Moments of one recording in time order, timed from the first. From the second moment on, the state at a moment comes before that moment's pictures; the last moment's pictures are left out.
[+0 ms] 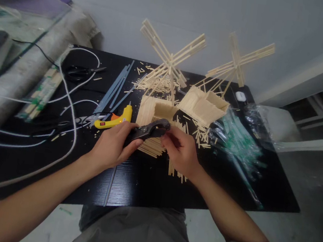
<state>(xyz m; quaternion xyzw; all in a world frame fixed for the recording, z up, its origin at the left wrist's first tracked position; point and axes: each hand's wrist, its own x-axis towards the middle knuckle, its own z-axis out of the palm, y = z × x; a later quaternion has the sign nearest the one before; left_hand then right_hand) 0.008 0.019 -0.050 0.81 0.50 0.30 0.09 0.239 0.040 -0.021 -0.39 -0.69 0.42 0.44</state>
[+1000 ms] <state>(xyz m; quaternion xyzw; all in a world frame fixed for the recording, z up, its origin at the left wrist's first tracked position) 0.009 0.018 -0.052 0.81 0.50 0.29 0.08 0.237 0.038 -0.027 -0.38 -0.68 0.43 0.45</state>
